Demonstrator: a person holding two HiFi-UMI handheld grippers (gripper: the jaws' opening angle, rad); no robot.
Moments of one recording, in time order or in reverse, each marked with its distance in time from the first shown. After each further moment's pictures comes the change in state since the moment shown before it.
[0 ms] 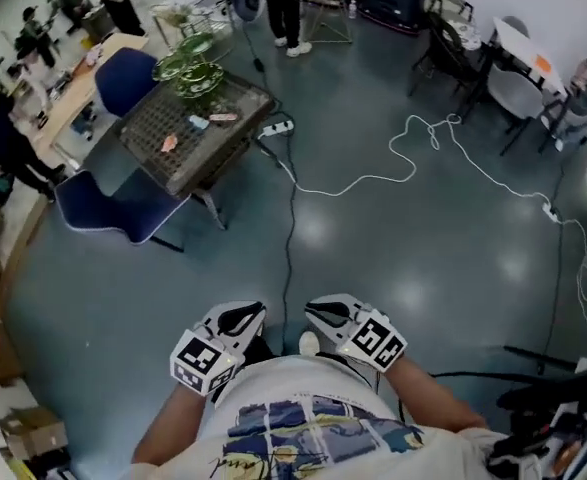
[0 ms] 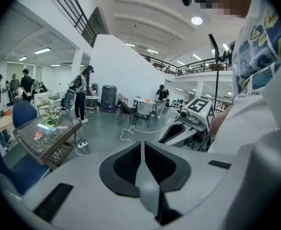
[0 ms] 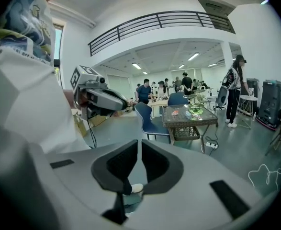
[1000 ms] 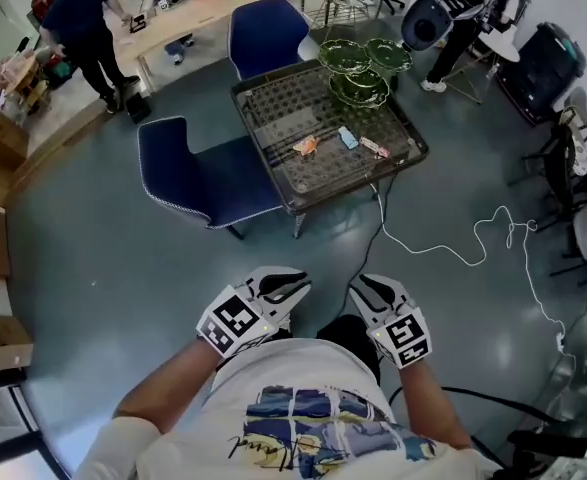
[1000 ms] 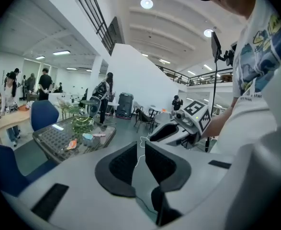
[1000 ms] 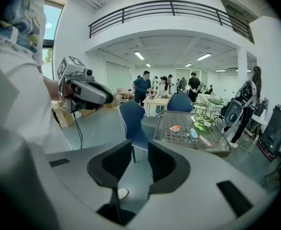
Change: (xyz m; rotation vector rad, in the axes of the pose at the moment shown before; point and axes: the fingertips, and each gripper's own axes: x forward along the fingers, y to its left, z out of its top) left arm -0.132 0.363 0.002 -0.106 -0.103 0.105; right arm 0.337 -0.111 0.189 -0.159 0.103 -0.051
